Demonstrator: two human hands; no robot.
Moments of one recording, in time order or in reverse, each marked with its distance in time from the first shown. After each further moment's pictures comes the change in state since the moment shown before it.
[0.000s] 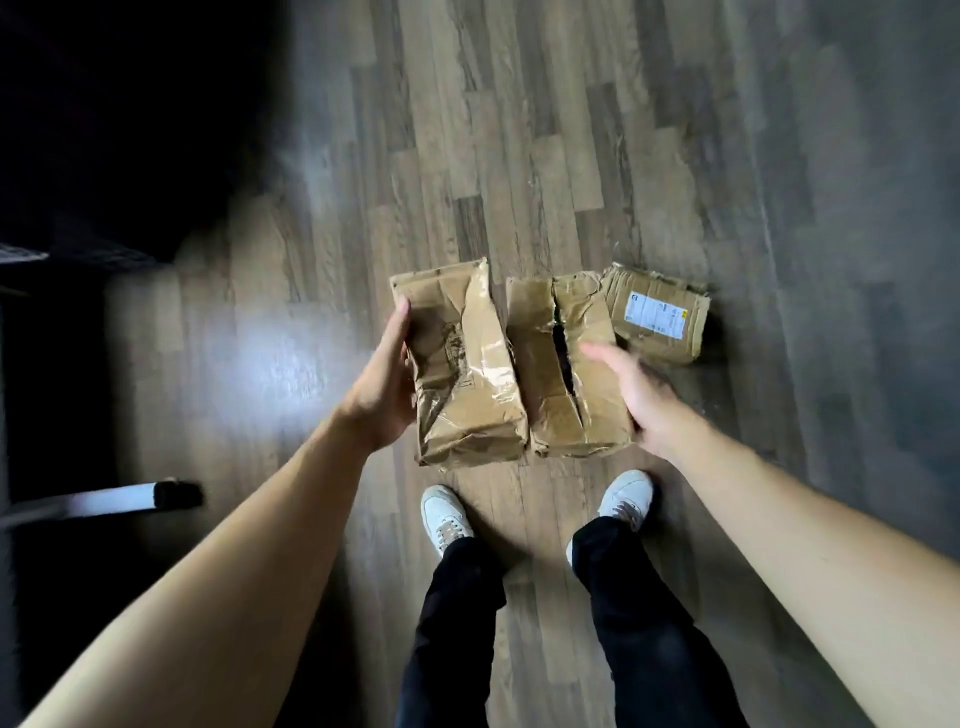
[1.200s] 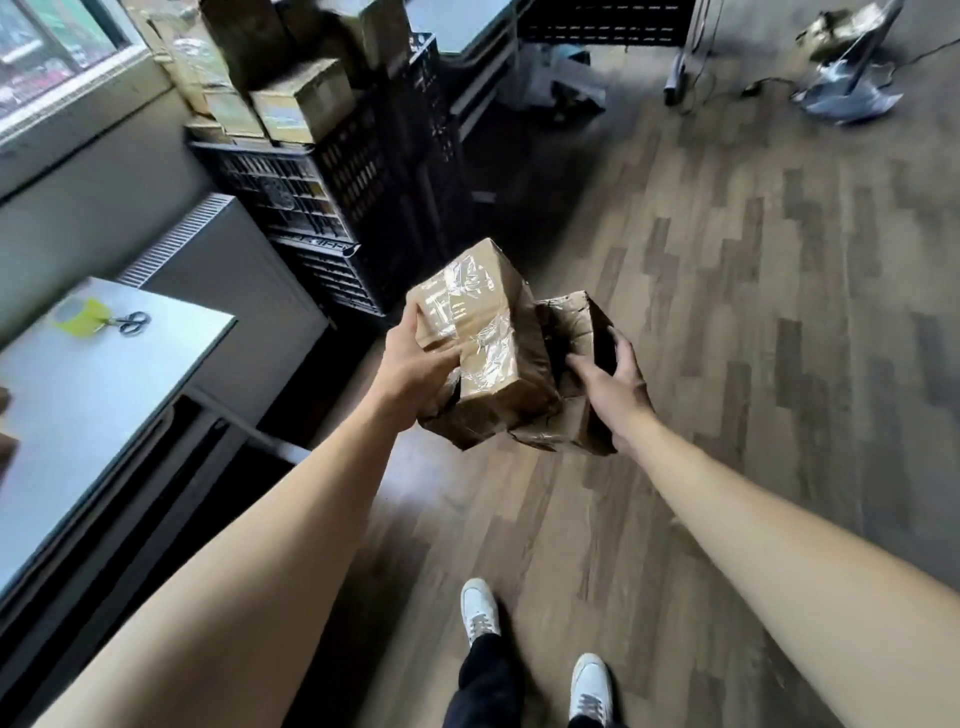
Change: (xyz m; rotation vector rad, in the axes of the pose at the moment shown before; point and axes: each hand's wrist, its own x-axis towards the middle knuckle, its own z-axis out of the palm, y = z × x) left_hand -0.404 0.072 0.017 0.386 0.693 0.760; right_hand -0.260 -0.104 0.160 -0.263 -0.191 -0.635
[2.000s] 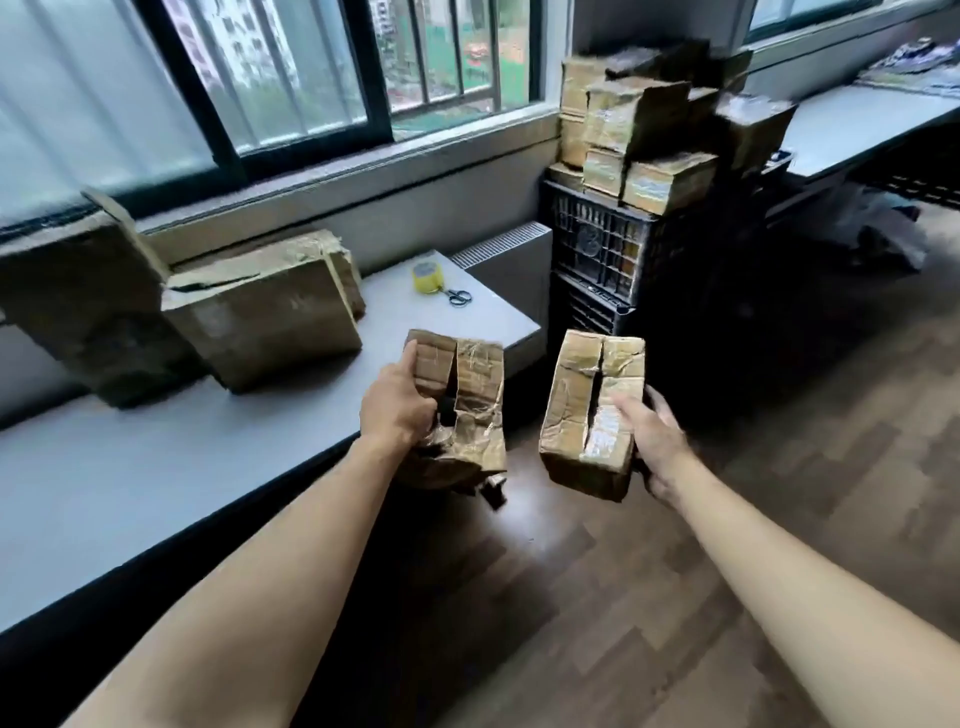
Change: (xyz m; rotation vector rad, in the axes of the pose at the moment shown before) left_hand -0.164 -0.114 -0.358 0.538 0.743 -0.307; right_hand -0.124 -0.049 0.330 0.055 -0.571 -0.023
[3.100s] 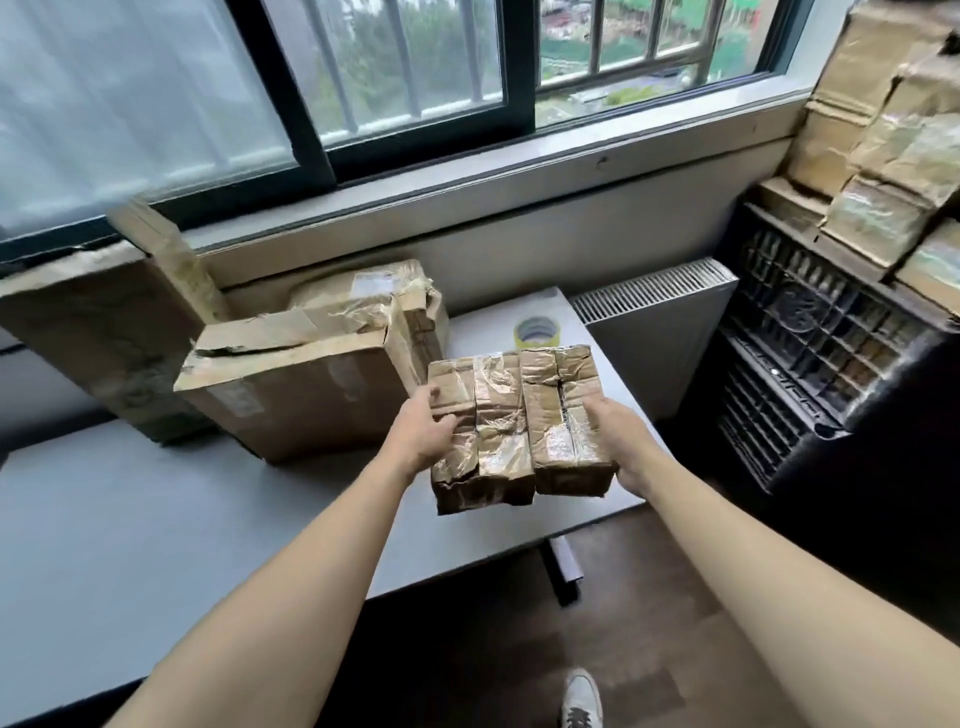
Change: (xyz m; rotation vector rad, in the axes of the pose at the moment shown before) left_hand 0.328 -0.067 0.017 -0.264 -0.088 -0.408; right_hand 0.352 -0.035 0.276 -0.240 -0.453 0.281
